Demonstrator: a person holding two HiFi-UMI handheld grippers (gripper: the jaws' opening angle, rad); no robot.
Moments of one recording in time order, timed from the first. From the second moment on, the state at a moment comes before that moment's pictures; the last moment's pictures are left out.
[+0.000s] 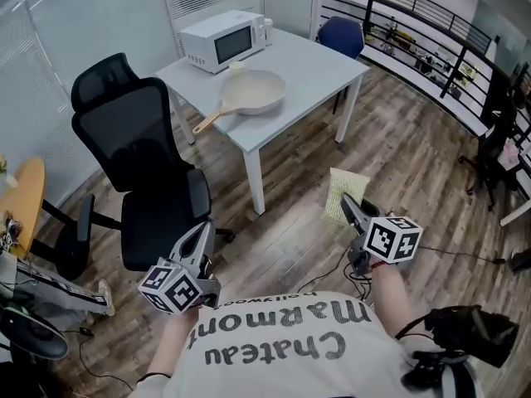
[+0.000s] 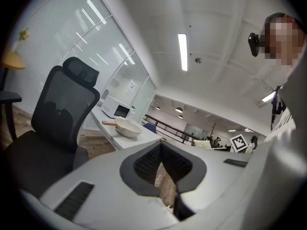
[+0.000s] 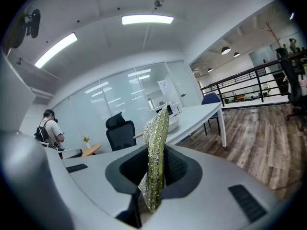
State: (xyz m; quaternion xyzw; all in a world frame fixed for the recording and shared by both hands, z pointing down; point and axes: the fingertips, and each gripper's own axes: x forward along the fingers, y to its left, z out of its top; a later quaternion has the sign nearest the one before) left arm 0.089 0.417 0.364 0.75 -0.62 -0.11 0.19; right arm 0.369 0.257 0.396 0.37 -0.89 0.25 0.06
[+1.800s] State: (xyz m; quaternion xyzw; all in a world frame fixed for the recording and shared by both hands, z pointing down) left arm 0.000 0.264 0.382 0.70 -0.69 -0.09 0.18; right arm 0.309 0.129 0.472 0.34 -0.86 0.37 0.07
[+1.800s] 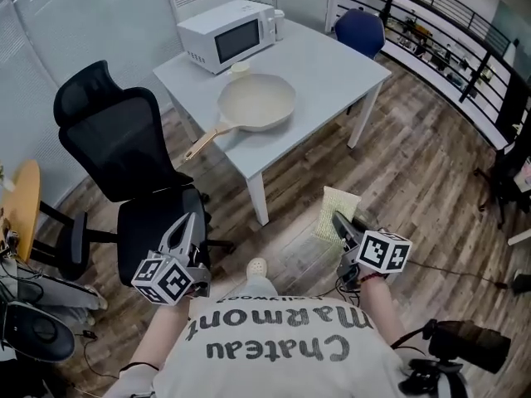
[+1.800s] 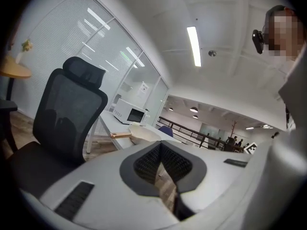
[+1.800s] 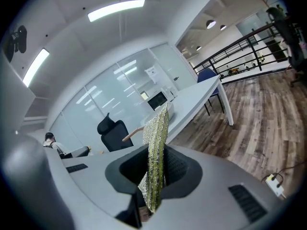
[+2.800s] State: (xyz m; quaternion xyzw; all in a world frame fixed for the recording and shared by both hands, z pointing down) left arm -0.162 0.050 0.398 0.71 -0.66 -0.08 0.21; right arm 0.145 -0.046 0.437 0.37 -0.87 0.31 0.09
